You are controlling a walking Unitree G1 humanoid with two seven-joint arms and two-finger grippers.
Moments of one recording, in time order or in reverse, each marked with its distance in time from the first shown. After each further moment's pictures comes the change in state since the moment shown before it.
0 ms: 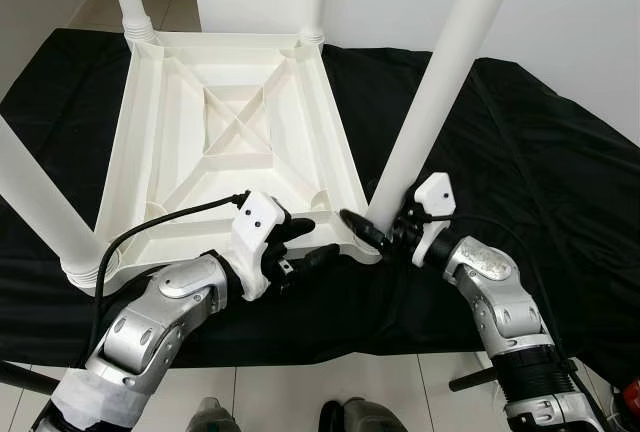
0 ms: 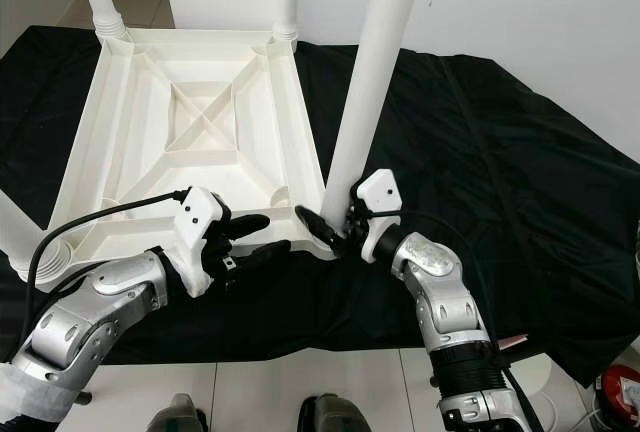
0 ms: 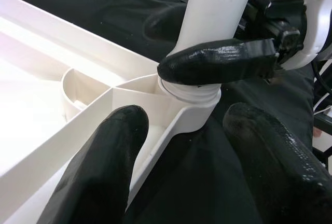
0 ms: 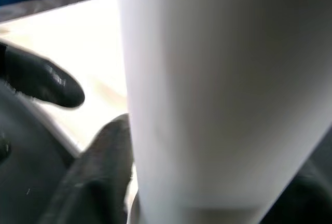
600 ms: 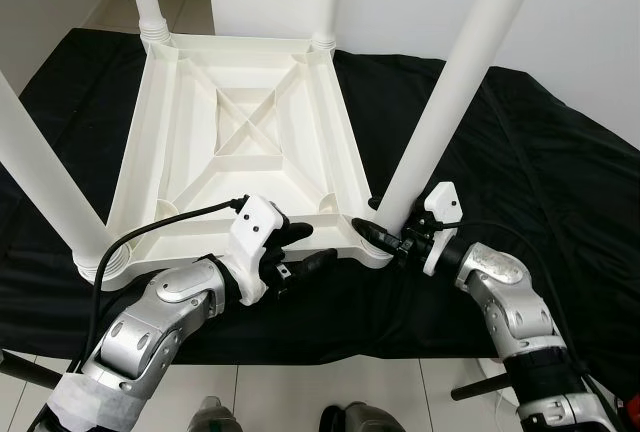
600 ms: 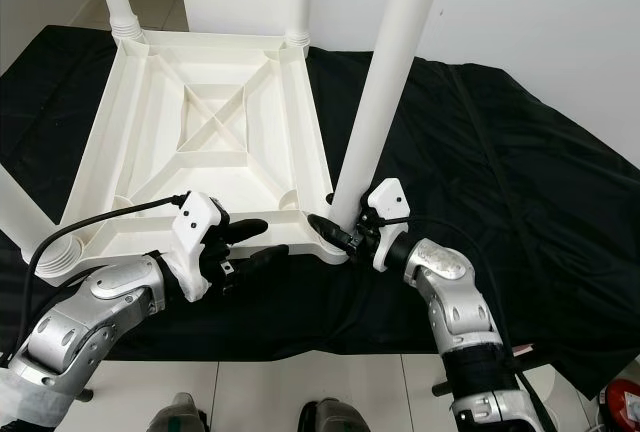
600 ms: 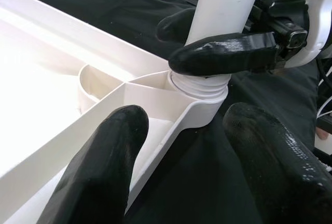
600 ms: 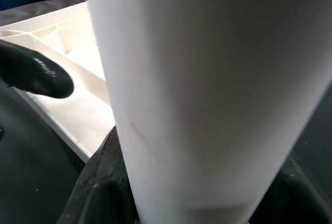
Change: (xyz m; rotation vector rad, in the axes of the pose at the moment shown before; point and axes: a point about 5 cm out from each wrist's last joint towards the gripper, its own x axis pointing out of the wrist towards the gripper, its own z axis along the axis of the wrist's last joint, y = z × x) left arm -0.003 -0.001 -0.001 0.004 0.006 0.000; right arm -0.008 0.000 -0.005 0.063 0.006 -0.078
